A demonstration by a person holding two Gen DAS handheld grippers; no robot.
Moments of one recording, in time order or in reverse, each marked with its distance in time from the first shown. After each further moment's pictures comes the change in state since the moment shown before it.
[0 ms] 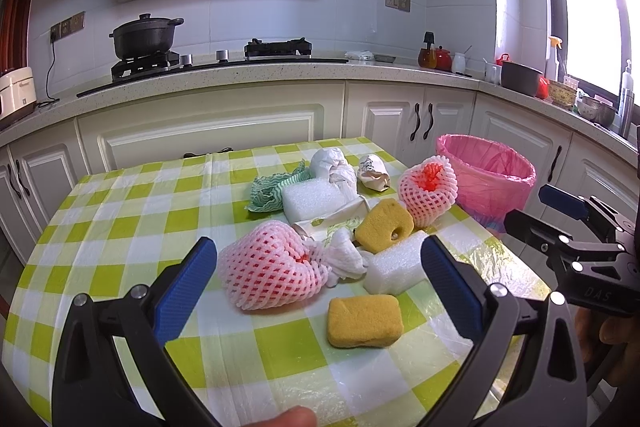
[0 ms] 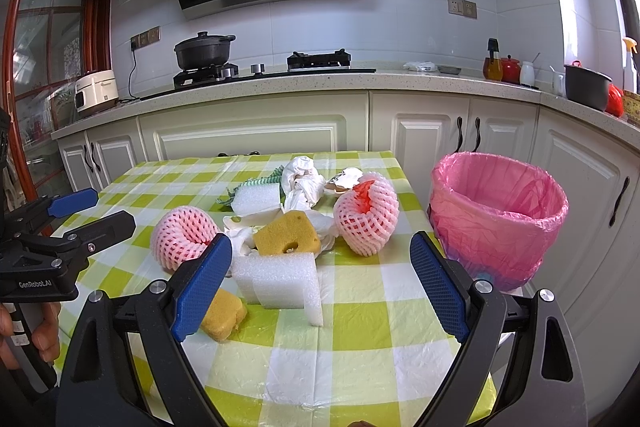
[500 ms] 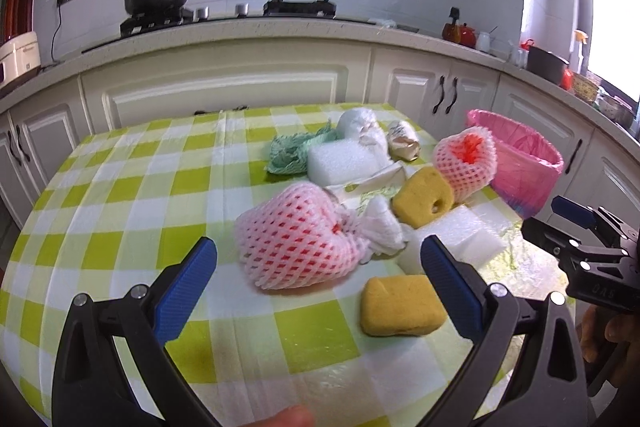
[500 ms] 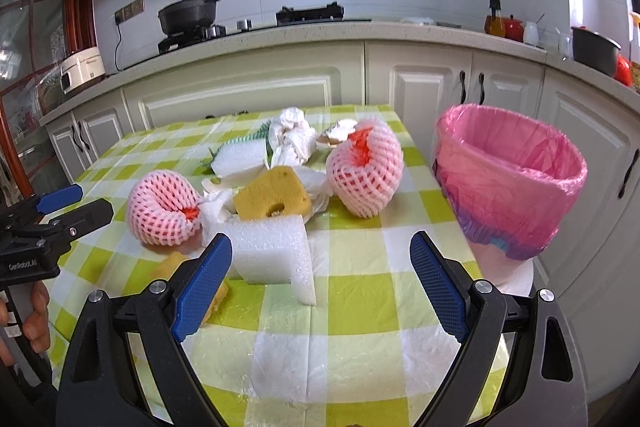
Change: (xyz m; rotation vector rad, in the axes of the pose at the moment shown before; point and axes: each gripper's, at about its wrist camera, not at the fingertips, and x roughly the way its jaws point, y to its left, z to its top) left arm 0.044 0.037 -0.015 -0.070 0.140 0.037; right arm 0.051 -0.007 -0.017 0.031 0.165 -0.007
